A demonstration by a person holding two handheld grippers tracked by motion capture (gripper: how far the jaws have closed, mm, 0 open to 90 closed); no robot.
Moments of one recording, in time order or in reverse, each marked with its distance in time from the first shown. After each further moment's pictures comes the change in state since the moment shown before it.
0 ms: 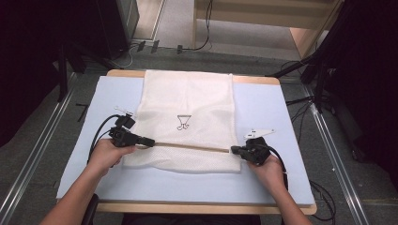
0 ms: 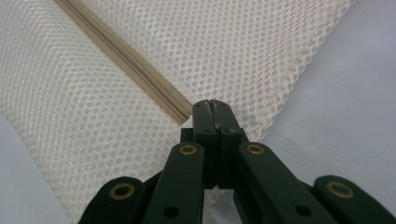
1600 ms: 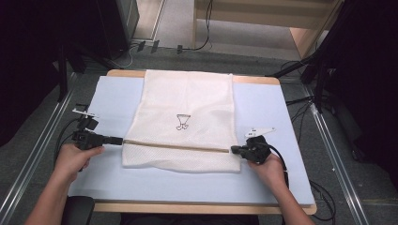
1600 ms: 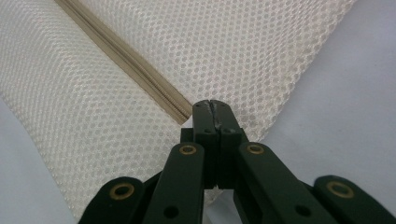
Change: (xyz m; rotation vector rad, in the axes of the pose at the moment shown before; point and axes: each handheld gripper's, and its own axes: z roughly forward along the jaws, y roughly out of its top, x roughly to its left) left arm 0.054 -0.046 -0.070 -0.116 0.083 -0.130; right arm -0.005 0.002 0.000 0.016 0.035 0.010
